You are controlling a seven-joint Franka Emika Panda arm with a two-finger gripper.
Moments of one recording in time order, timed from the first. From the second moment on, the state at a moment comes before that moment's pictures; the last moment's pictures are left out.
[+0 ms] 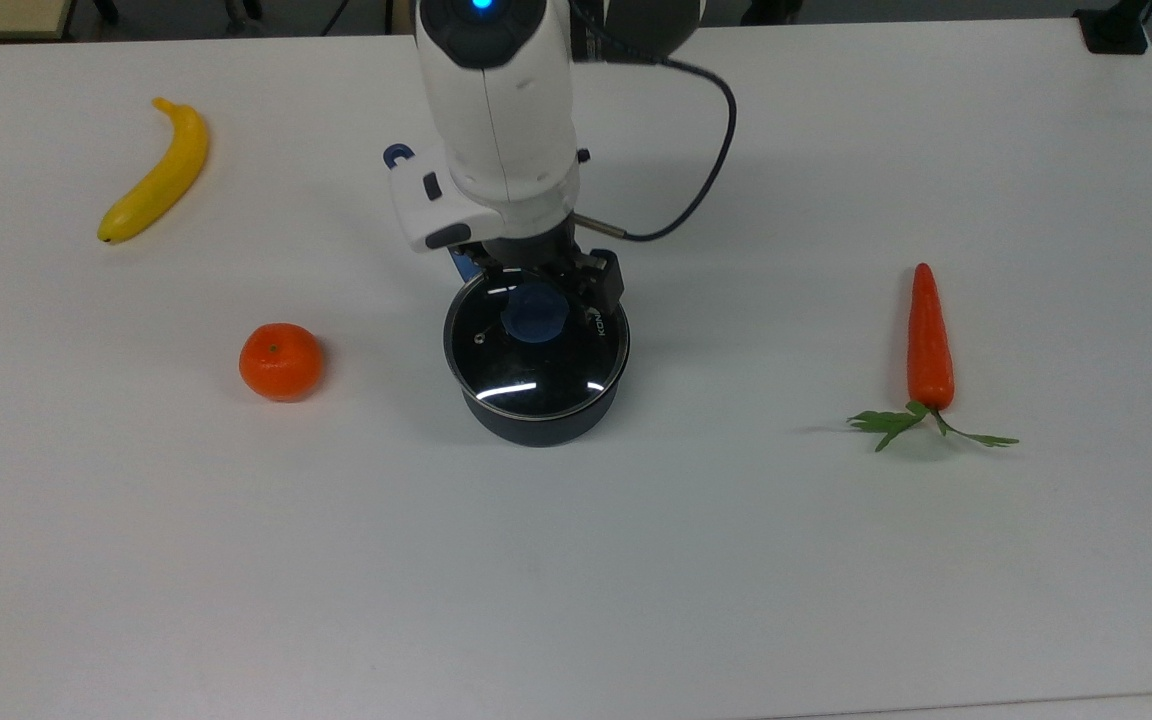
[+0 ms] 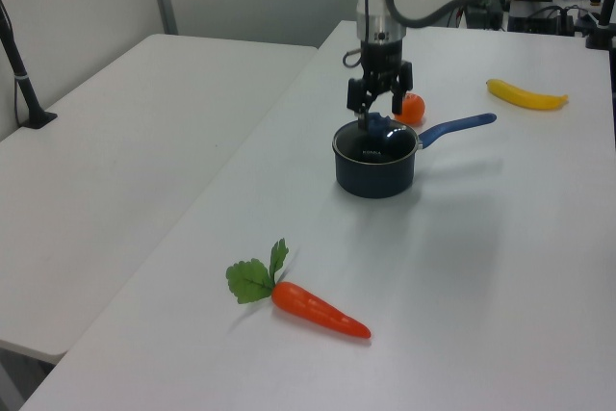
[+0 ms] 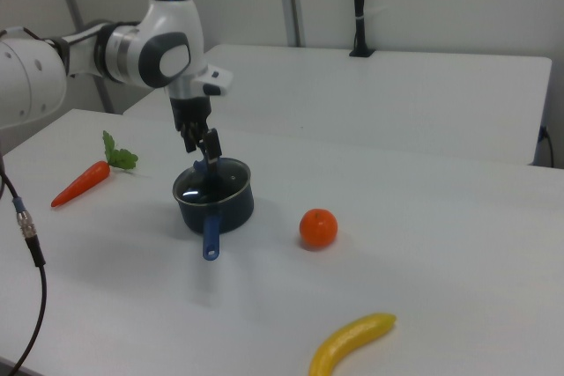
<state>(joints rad) 0.30 0.51 -0.22 -1.35 0.18 1.85 0.45</state>
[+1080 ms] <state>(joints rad) 0.08 0.14 -0.23 -1.49 0.10 1.57 -0.04</state>
